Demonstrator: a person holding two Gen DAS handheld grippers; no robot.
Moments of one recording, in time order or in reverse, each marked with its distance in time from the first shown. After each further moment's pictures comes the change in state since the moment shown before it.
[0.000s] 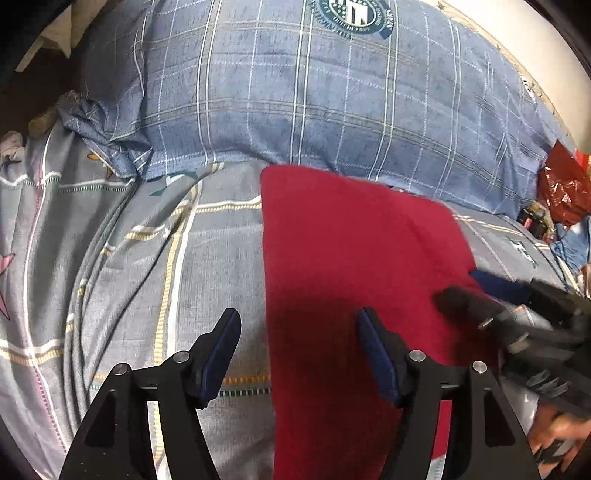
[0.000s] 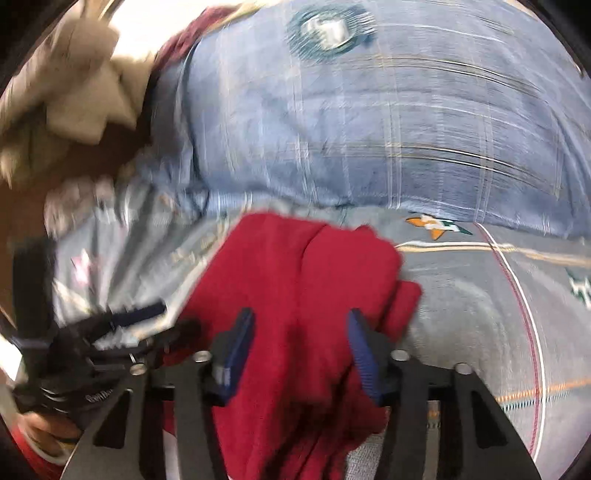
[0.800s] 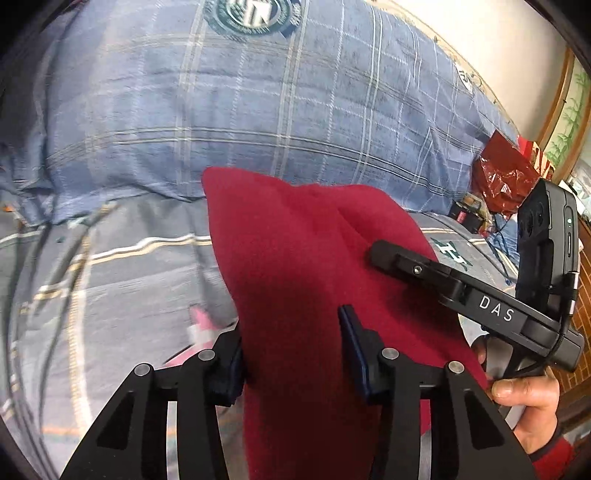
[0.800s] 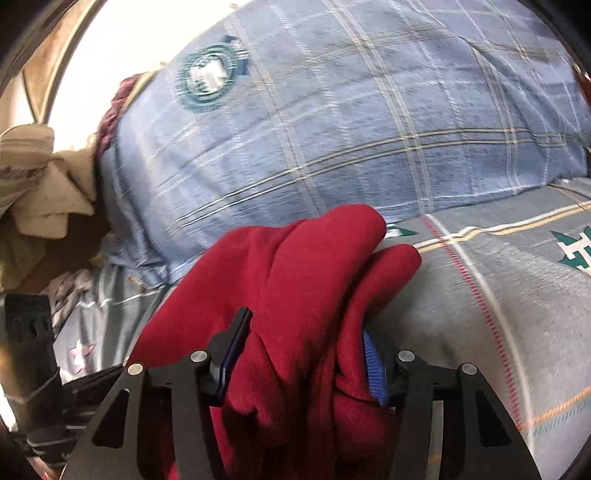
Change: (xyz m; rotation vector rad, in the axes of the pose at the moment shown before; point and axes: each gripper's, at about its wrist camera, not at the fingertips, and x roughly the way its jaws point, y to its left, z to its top) left arm 0.046 -0.049 0.073 0.096 0.015 -0.243; right arm 0.000 -0.112 0.008 0.329 -0.141 0.085
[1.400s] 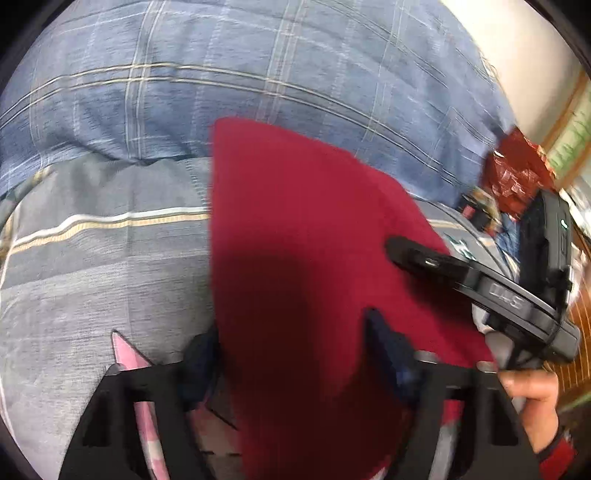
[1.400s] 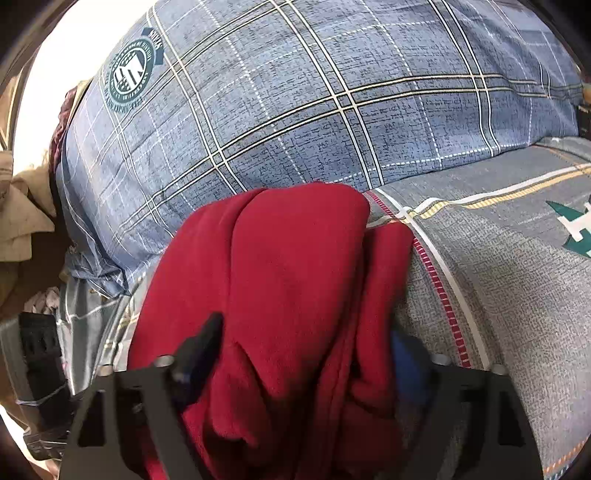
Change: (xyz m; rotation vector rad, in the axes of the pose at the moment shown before) left arm 0.117 -0.007 0.021 -0.054 0.088 -0.082; right arm 0.045 -0.077 0.009 0.100 0.069 -0.086
